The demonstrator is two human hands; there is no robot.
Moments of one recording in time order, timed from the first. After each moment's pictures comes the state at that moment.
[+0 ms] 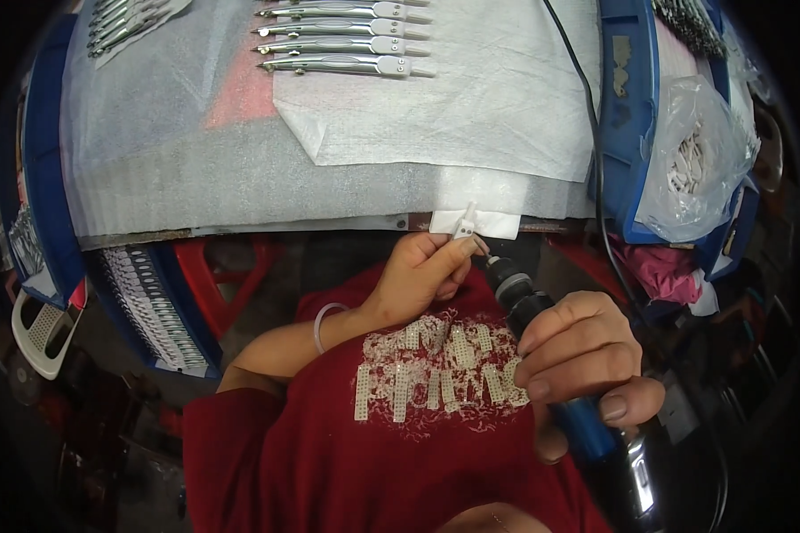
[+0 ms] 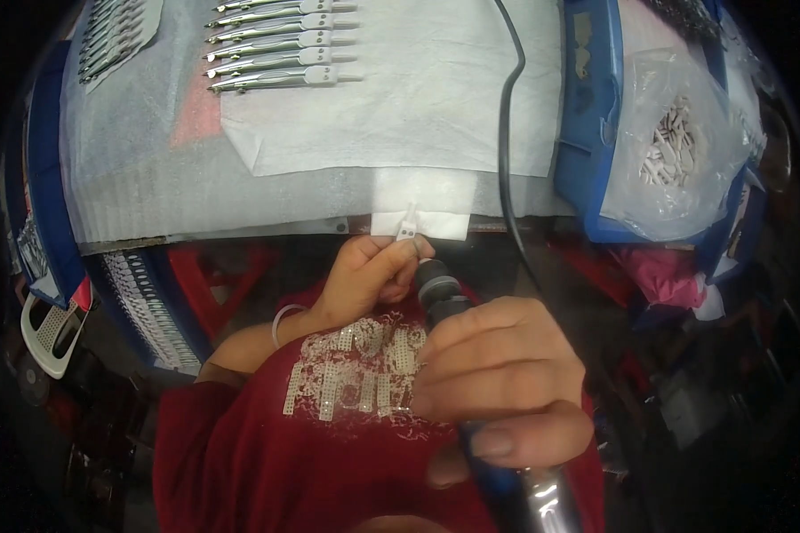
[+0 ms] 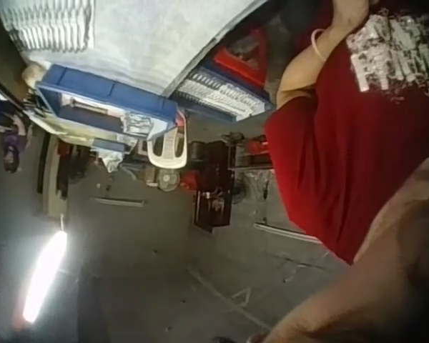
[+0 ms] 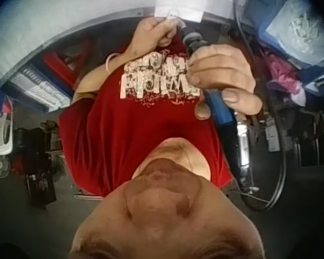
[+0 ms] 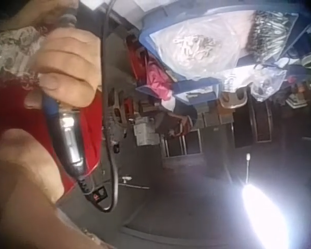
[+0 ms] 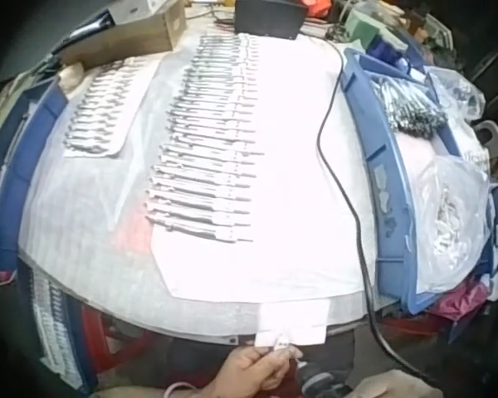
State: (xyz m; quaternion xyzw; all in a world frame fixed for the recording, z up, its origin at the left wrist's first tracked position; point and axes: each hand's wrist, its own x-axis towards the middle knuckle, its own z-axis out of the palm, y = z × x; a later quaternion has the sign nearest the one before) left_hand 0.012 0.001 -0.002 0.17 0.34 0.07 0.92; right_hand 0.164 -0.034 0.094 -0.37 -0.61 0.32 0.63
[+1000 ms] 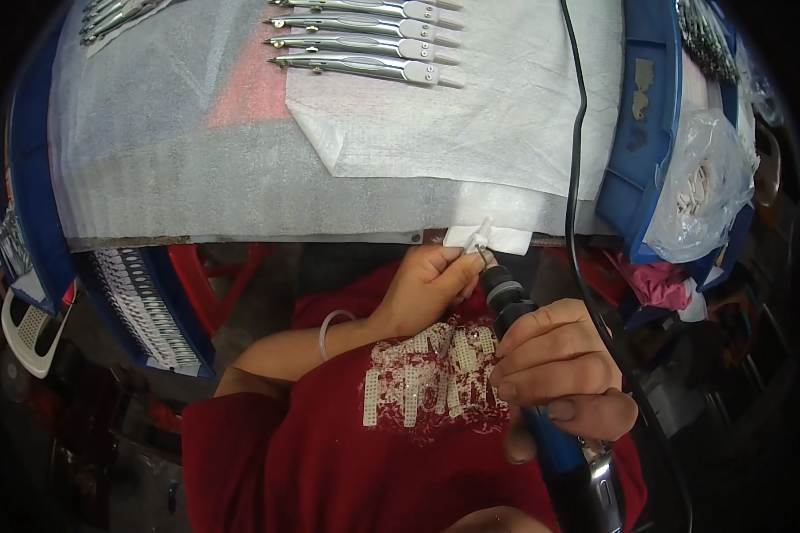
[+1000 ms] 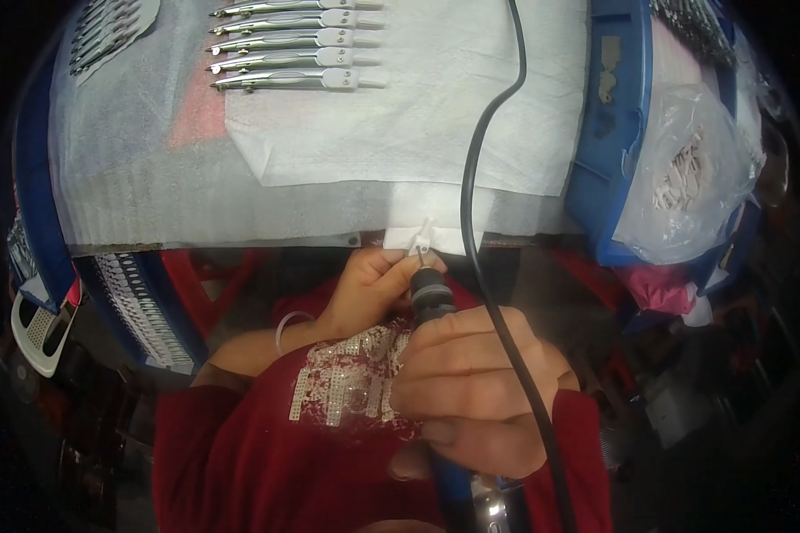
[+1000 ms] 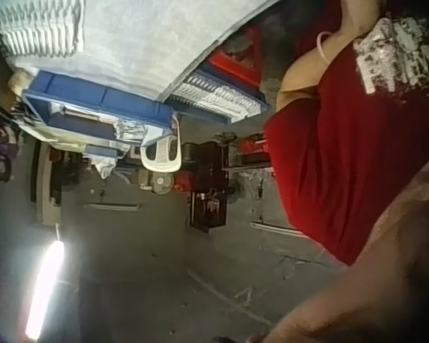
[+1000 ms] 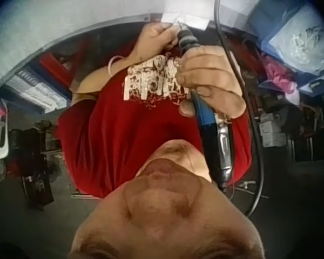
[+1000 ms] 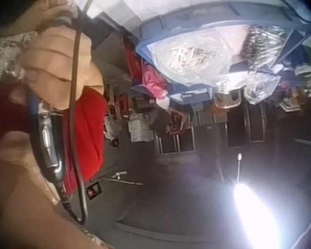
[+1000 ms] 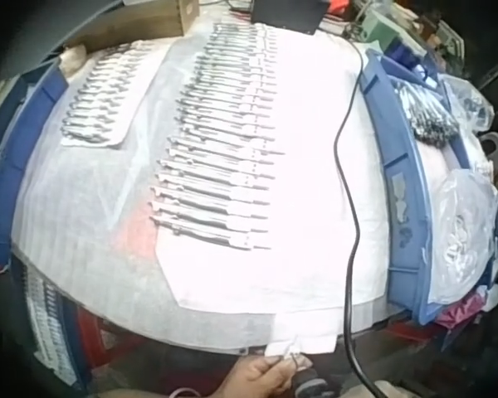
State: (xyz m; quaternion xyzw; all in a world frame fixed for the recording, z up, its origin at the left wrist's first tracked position) left_hand 0.006 -0.001 -0.007 0.19 0.38 0.06 0.90; right_hand 0.146 -0.010 0.093 -0.41 -0.65 0.35 0.55
